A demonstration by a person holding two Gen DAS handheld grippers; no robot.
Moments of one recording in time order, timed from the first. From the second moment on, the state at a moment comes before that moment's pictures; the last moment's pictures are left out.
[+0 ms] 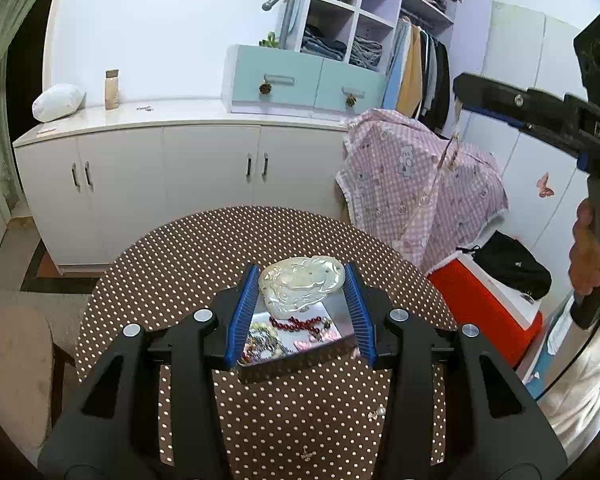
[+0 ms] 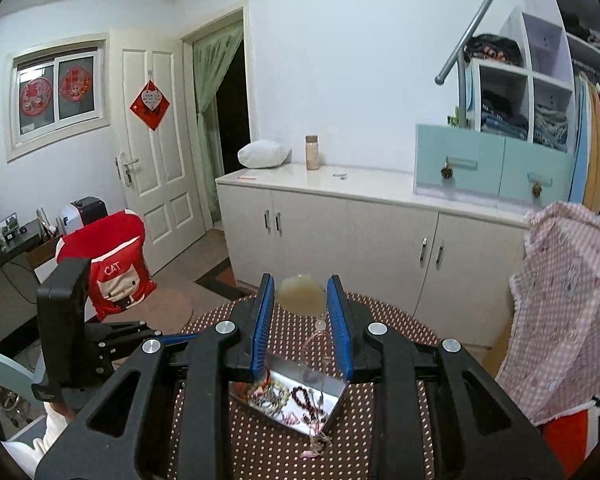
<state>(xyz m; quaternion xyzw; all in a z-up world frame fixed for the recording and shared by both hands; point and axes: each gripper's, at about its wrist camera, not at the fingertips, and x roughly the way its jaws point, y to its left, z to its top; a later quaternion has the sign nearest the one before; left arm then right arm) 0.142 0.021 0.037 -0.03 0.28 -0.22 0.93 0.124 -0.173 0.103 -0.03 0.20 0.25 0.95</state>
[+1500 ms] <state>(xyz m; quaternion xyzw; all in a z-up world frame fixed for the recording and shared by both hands) 0.196 0.006 -0.041 0.00 0.36 -0.24 0.90 0.186 -0.143 -0.044 0.00 0.39 0.27 0.88</state>
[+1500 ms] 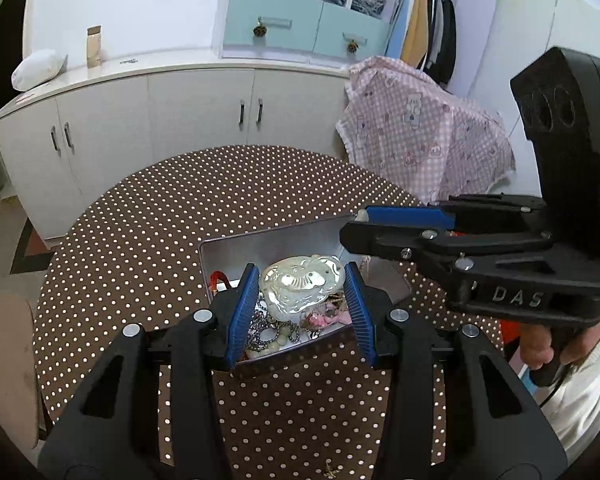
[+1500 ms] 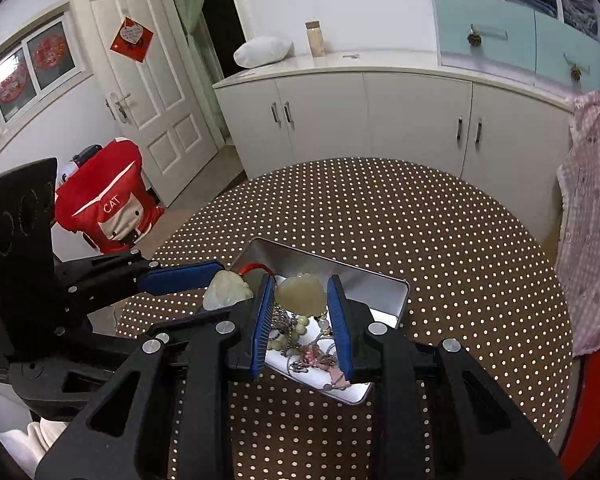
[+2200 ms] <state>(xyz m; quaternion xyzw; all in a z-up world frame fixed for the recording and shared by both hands) 0.197 0.020 -0.042 -0.01 0.36 -0.22 0.91 0.180 -0.169 -0.037 0.00 0.37 0.25 0.90</state>
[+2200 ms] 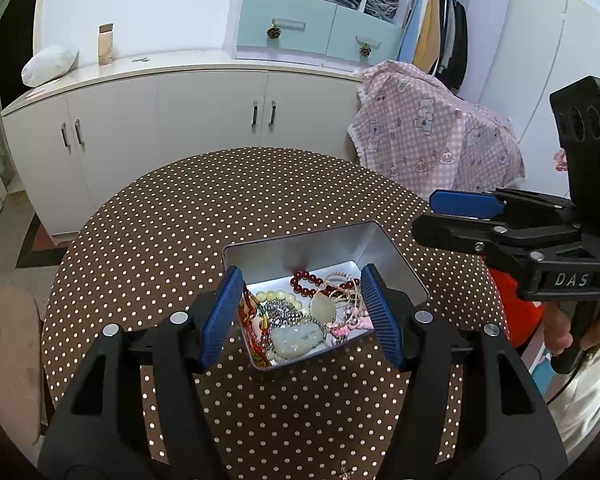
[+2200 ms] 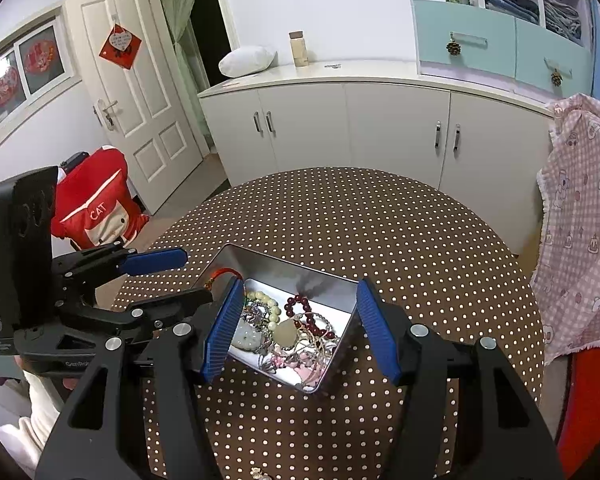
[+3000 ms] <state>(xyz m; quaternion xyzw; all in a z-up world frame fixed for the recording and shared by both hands) 0.091 0.019 -0.085 0.01 0.38 -0.19 0.90 0.077 -0.176 -0.087 -0.02 0.39 0.25 0.89</state>
